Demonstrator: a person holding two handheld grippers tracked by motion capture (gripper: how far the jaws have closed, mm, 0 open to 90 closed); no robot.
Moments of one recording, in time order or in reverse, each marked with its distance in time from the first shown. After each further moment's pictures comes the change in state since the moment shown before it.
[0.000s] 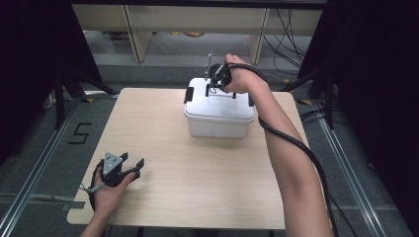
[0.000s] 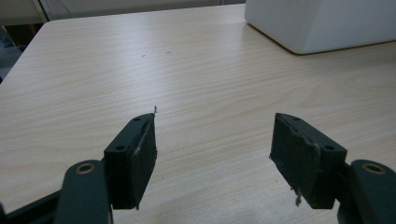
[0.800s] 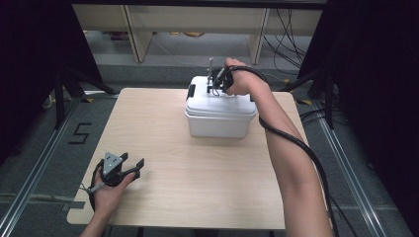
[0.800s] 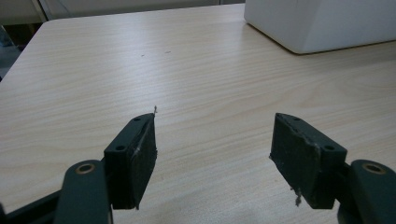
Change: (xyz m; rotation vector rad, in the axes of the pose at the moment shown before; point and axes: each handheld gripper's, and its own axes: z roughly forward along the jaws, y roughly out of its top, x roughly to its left) left arm 0.000 0.001 0.000 0.012 -0.001 -0.002; right arm 0.003 -0.005 0.012 0.005 0.043 -0.040
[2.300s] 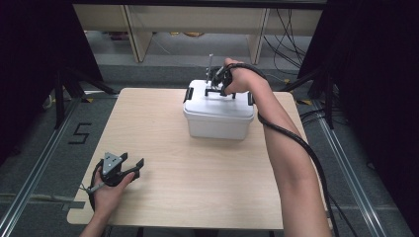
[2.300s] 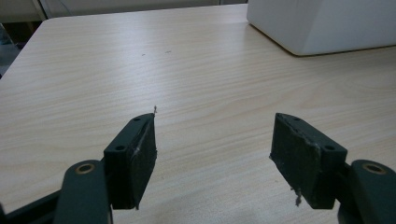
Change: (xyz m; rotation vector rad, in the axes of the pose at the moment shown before) left arm 0.001 0.000 0.000 -0.004 0.000 -0.010; right arm -0.005 0.003 0.003 0.004 0.143 0.063
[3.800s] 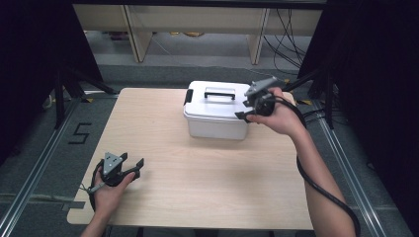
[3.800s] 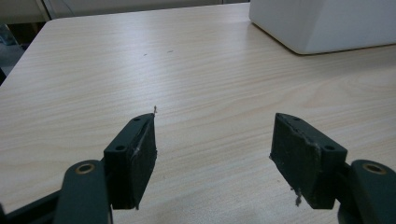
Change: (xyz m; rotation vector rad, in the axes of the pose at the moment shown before) left arm -0.001 0.000 0.000 0.002 0.013 0.005; right arm 0.107 -0.116 -0.027 -0.524 -0.060 0.577
